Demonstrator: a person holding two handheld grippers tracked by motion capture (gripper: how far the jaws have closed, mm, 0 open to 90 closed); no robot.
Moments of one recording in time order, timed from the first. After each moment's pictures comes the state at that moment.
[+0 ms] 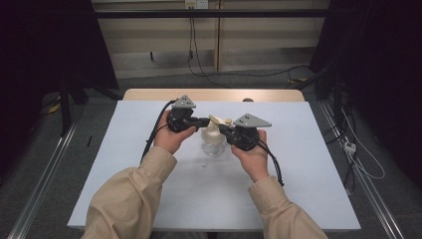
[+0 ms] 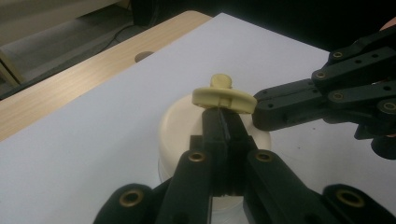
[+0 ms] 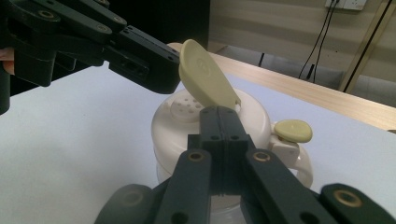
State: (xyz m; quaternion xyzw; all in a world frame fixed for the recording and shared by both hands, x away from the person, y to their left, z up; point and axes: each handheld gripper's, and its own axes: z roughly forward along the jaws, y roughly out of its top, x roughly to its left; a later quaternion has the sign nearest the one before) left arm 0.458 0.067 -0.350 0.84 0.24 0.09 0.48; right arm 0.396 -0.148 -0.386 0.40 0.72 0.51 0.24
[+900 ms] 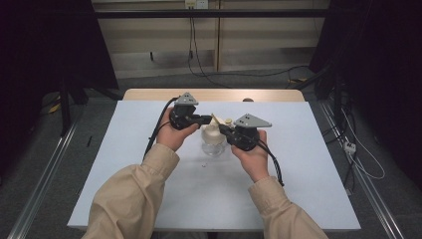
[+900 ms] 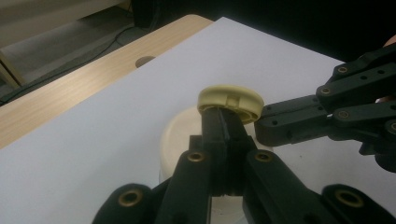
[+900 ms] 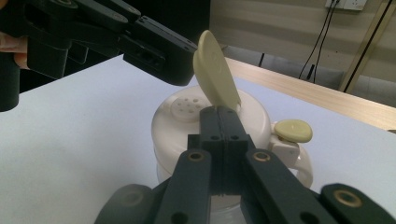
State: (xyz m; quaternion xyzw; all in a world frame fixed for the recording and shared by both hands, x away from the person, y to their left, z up) left arm 0.463 0.060 -0.346 0.84 0.25 0.09 0.48; right arm 0.395 -0.148 -0.387 0.40 0.72 0.51 0.24
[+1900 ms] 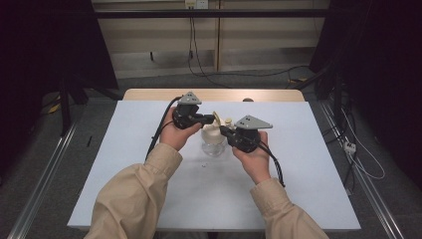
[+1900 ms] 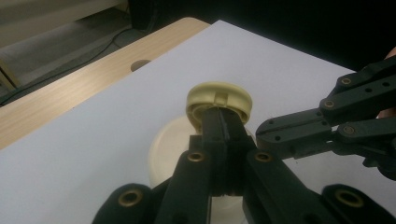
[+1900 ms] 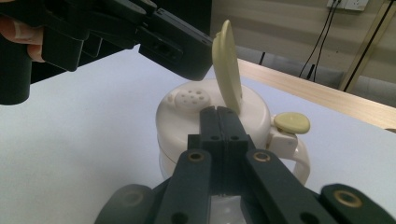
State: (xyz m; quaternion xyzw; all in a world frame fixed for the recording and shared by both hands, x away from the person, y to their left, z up) left arm 0.464 0.052 -0.345 0.83 0.24 0.09 0.49; right arm 0.390 -0.150 -0.386 0.39 0.73 0.50 0.24
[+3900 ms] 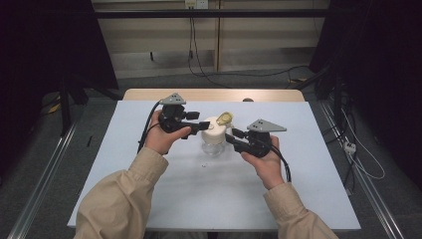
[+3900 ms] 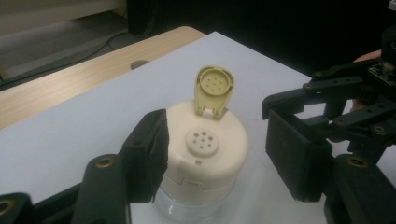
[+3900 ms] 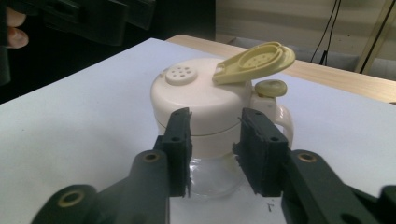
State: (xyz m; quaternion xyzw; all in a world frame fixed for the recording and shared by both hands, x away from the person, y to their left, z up) left arm 0.451 0.088 -0.338 0.81 0.27 0.06 0.52; right arm 0.379 -0.178 -0.391 0.41 0.72 0.52 0.21
